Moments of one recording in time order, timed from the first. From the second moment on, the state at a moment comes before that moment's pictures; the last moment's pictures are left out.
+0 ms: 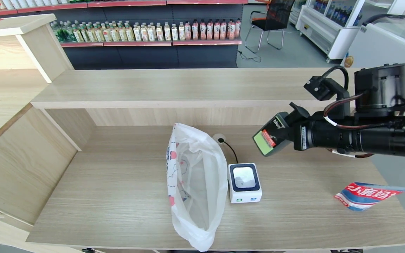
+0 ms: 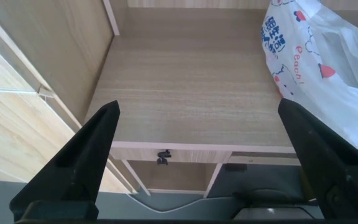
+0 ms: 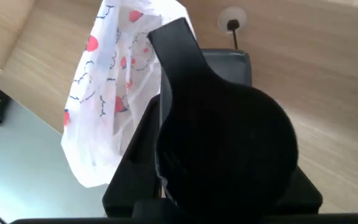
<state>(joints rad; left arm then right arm) 0.00 0.00 0.00 0.00 0.02 0.00 0.40 1.60 -1.04 -0.19 0.21 0.03</state>
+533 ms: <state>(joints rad) 0.00 0.00 0.00 0.00 0.02 0.00 0.47 1.76 -1.05 -0.23 0.25 0.09</state>
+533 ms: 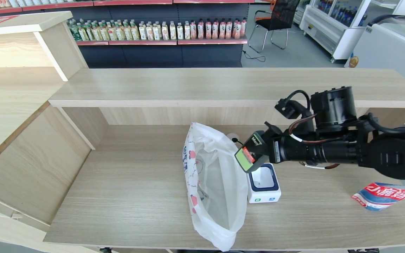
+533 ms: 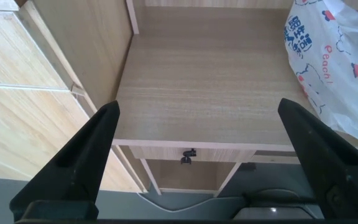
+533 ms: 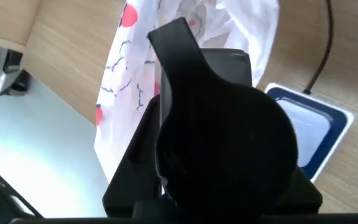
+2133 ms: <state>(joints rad) 0.00 0.00 0.00 0.00 0.02 0.00 0.58 2.16 -1.06 -0.57 0.25 -0.28</state>
